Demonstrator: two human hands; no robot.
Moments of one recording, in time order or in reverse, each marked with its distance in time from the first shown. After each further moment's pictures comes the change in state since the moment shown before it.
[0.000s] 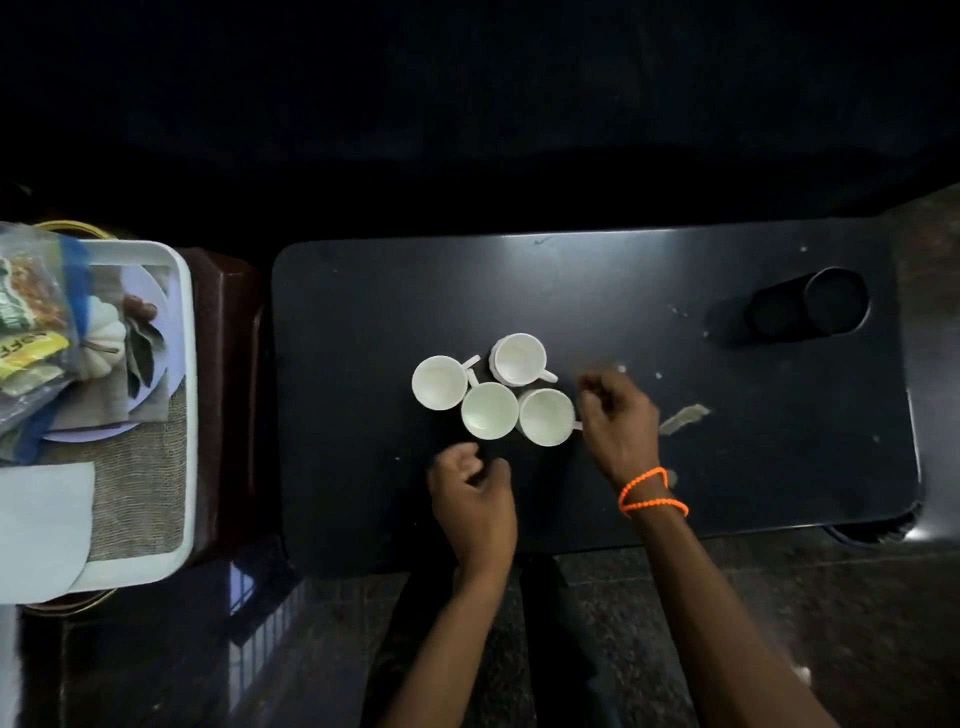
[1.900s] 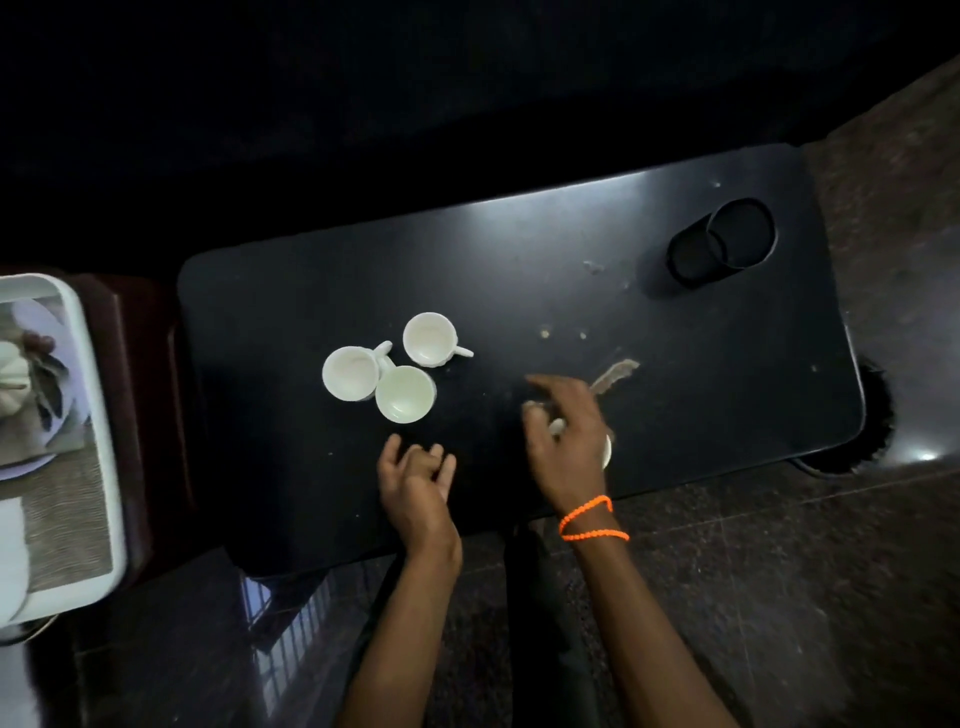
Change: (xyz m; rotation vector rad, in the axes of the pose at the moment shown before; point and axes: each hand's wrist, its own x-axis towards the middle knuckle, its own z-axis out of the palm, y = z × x) left_hand -0.022 -0.005 0.031 -0.531 0.041 -0.393; right_hand -0.050 0.031 -0.035 0.157 0.163 -0.128
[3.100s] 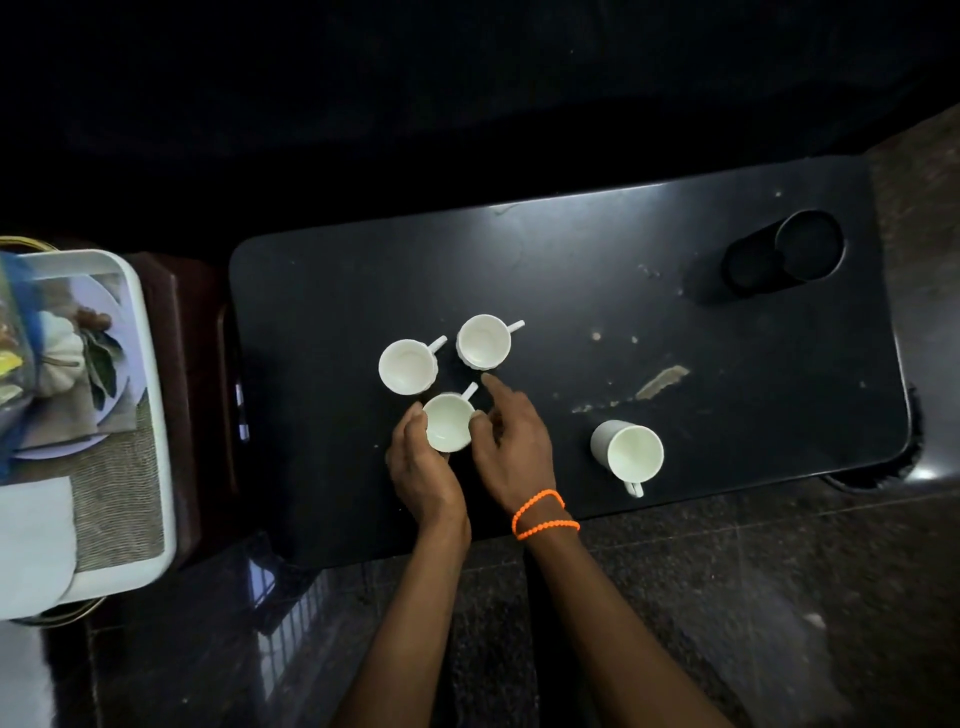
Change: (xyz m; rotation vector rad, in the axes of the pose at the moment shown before) left_hand 0.029 0.047 -0.008 0.135 0.089 0.092; right_hand -0.032 -0.040 0.094 -0.116 -0.354 0.162
